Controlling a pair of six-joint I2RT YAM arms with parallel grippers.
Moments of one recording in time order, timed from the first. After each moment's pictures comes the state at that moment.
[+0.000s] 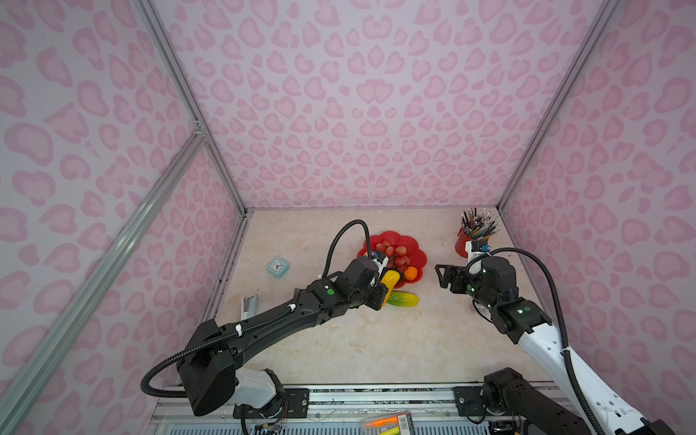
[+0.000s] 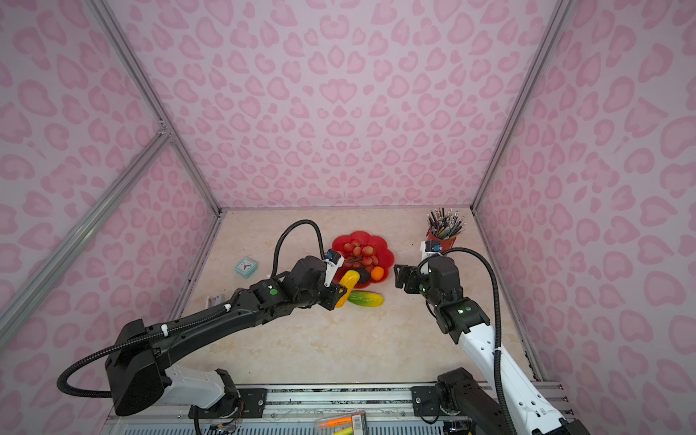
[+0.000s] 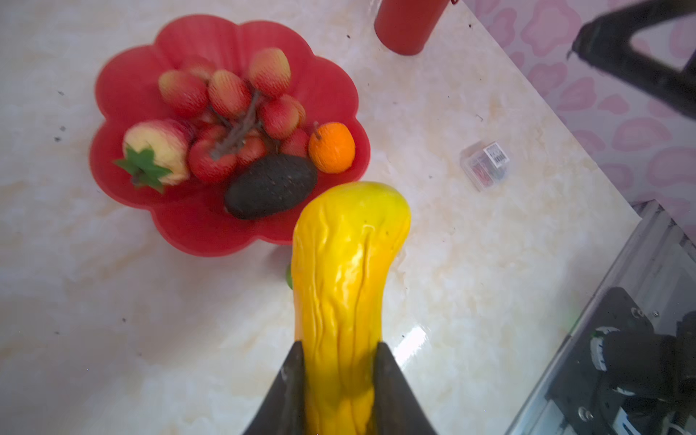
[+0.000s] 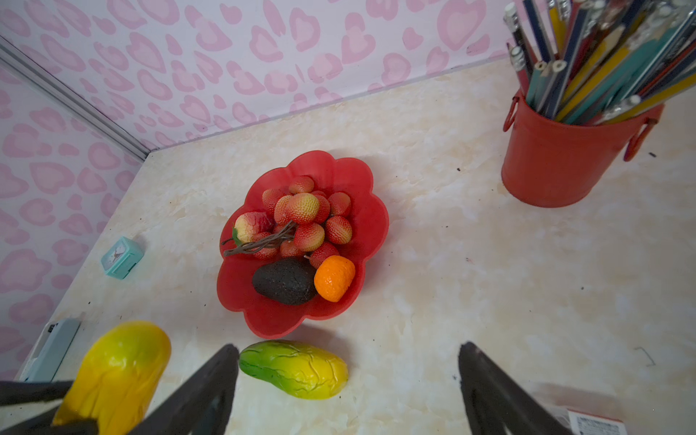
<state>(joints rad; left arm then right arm) -0.87 1.43 1.08 -0.39 0.00 -0.31 0.30 0.89 0.71 -0.35 -0.03 0.40</state>
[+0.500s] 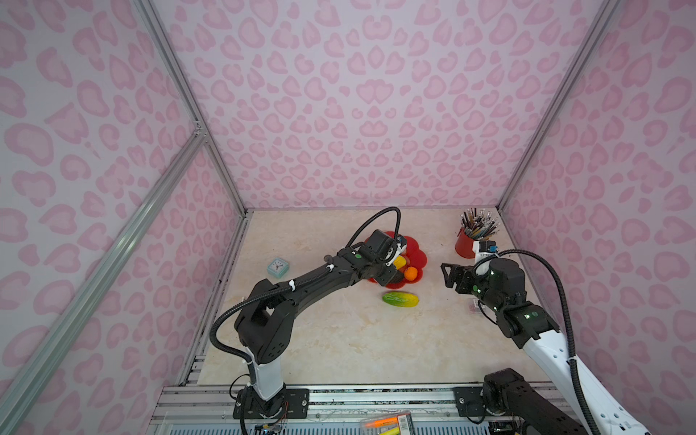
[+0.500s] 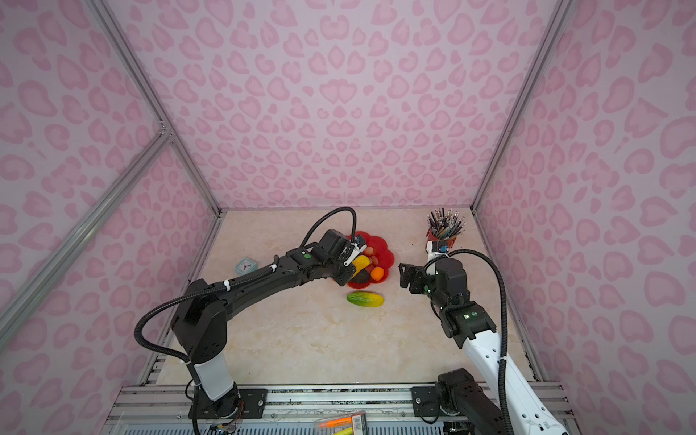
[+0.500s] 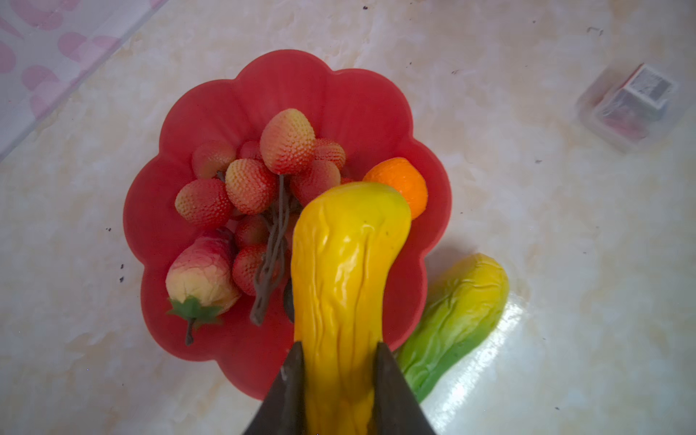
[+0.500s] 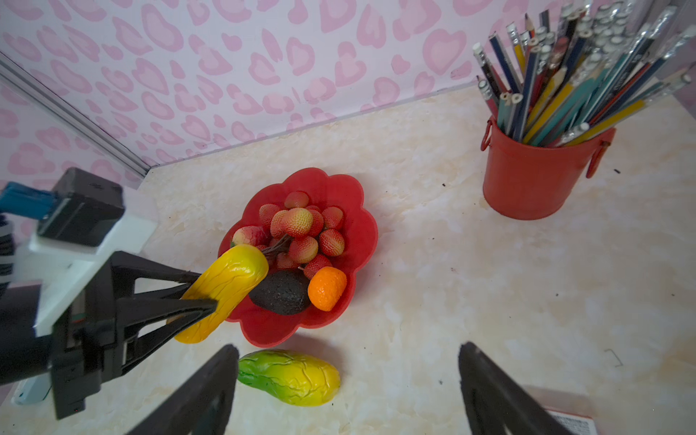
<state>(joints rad) -0.78 1.85 1.46 -0.51 -0.02 0.12 0.26 0.83 0.71 -0.36 -0.03 0.38</state>
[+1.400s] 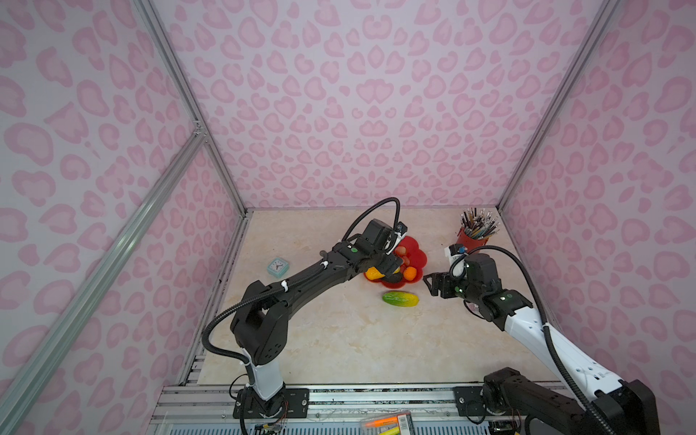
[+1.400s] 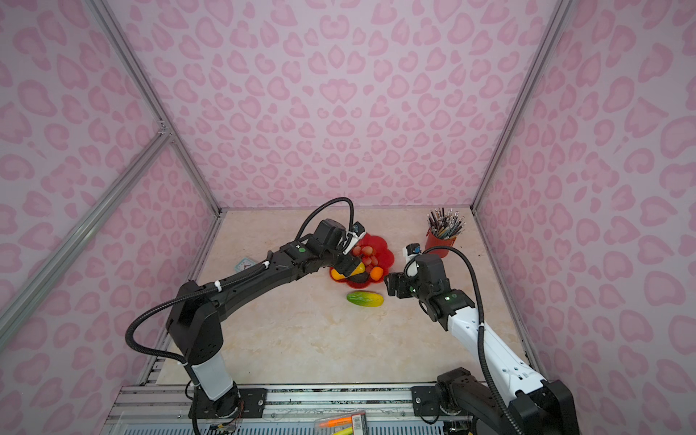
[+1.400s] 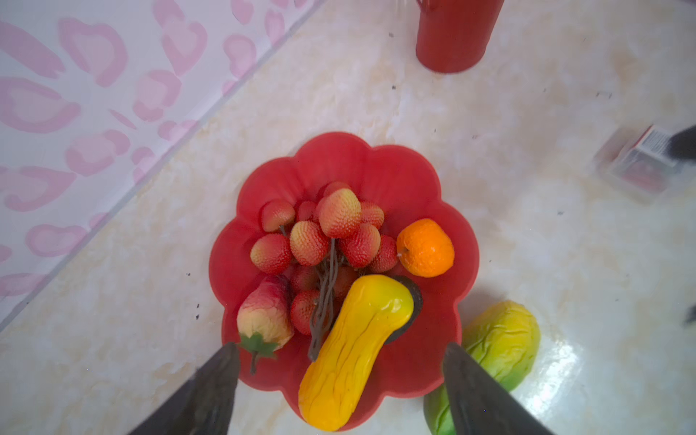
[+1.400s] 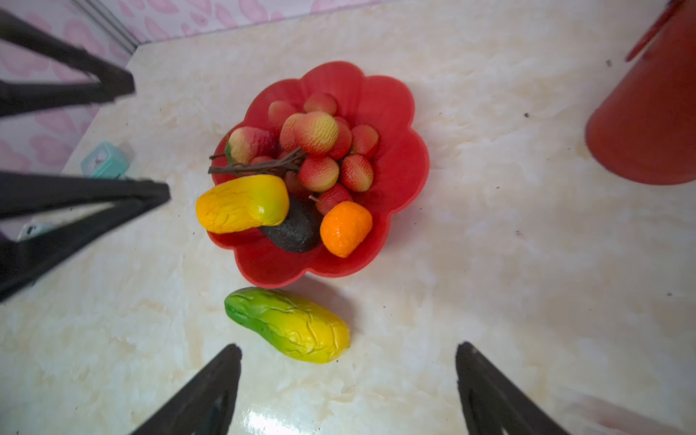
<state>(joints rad) -0.76 1.76 1.48 -0.43 -0.06 0.17 0.35 1.08 0.72 -0.35 -0.15 0.26</state>
